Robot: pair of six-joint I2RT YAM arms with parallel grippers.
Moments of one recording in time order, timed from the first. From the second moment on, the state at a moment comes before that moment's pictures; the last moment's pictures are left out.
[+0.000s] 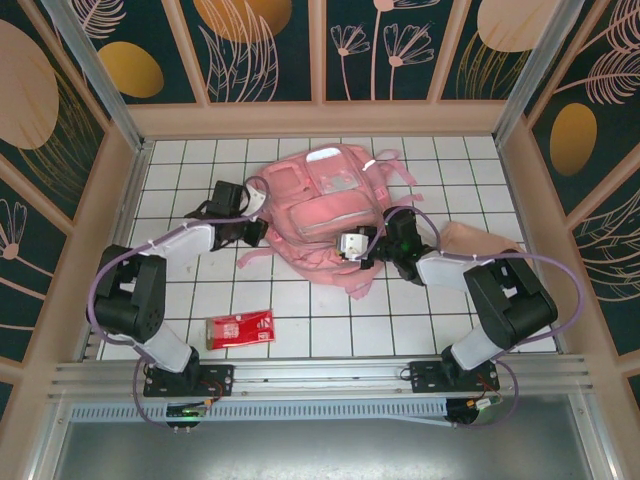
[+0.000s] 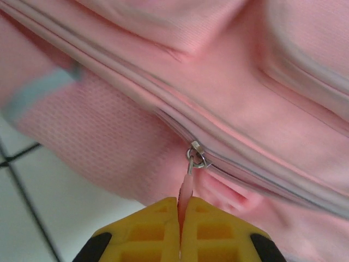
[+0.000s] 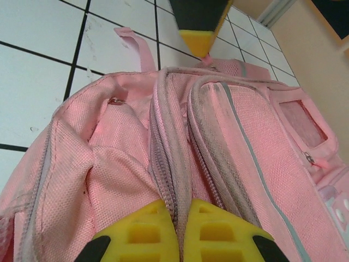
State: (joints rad) left arm -0.28 1.64 0.96 -0.25 0.22 0.12; right arm 0.50 1.54 0.61 0.41 -0.65 -0.98
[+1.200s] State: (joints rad) left arm -0.59 1.75 1.06 -0.16 0.26 0.66; right arm 0.30 1.13 0.80 -0.20 0.26 0.44
